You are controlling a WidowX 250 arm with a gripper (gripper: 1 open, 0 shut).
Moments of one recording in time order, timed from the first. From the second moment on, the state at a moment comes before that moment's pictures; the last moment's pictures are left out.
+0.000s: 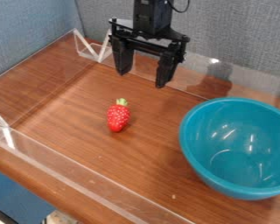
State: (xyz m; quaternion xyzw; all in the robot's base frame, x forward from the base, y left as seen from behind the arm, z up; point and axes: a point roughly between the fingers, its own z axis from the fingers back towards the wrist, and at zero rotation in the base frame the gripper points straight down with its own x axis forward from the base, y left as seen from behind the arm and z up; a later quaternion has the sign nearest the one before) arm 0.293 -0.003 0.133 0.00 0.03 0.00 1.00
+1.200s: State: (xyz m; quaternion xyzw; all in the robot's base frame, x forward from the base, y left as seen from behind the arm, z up) arm 0.267 0.041 0.052 0.01 0.05 0.01 1.00
